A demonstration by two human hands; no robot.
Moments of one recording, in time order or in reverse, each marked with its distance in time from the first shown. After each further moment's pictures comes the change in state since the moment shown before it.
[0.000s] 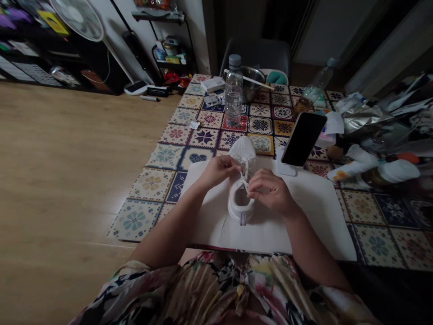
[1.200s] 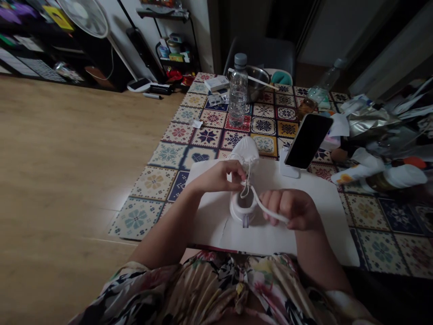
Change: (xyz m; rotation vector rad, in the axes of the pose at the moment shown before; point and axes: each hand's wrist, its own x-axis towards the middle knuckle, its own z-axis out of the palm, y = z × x) left_hand -0.012 0.023 -0.016 0.093 -0.385 0.221; right_hand -0.011 -0.020 -0.015 0.610 -0.191 0.092
